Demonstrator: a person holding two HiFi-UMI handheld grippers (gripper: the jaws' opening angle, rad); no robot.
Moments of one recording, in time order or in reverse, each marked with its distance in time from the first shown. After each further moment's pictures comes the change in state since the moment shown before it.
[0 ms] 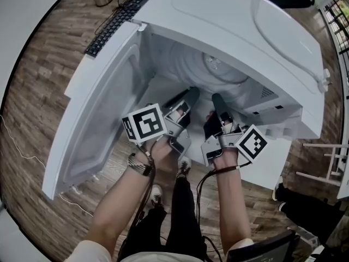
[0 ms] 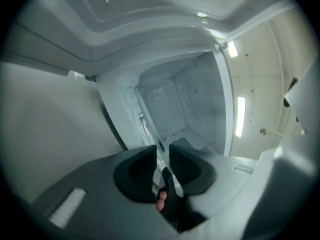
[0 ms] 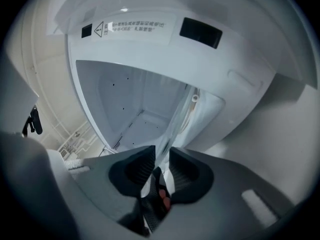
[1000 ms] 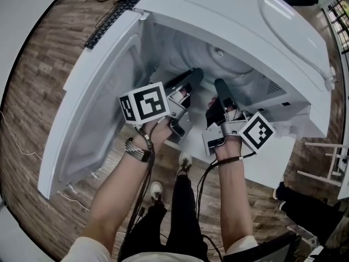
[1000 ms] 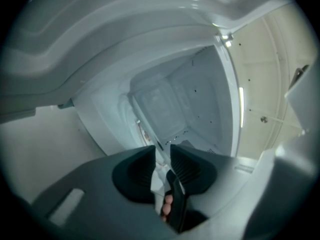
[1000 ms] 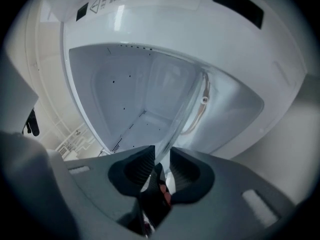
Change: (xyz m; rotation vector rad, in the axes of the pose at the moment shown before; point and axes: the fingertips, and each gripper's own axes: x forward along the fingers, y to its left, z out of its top) left arm 0.018 -0.004 0.031 0.120 0.027 0.017; right arm 0.022 0.012 0.011 -0.043 -0.009 0.008
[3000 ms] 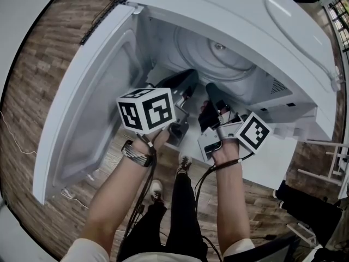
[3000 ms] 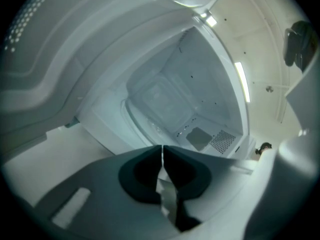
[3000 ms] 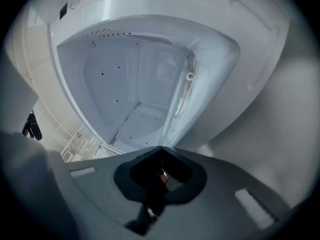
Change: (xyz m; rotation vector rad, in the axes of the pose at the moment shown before) left arm -0.004 0.012 -0.009 0.237 0.058 0.142; right arm 0.005 -0.008 -0.030 0.109 0.085 0.025
